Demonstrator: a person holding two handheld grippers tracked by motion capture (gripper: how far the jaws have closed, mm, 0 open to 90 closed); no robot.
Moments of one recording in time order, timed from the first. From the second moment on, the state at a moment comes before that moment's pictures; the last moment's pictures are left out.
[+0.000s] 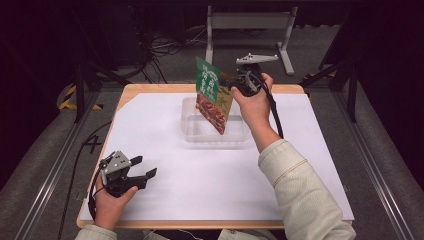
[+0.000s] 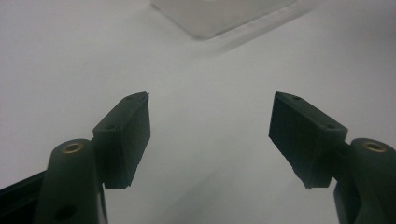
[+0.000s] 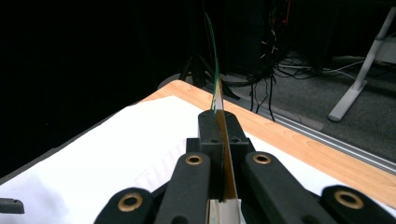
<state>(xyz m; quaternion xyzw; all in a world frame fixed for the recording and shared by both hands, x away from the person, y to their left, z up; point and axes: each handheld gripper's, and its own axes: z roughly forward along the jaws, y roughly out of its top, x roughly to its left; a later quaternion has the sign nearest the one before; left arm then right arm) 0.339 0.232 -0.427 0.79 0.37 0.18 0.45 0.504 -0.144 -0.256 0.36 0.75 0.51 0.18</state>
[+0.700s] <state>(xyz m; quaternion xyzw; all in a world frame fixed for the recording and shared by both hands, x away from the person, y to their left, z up) 0.339 0.231 -0.427 0.79 0.37 0.17 0.45 0.509 -0.138 -0.276 0.36 0.77 0.50 0.16</state>
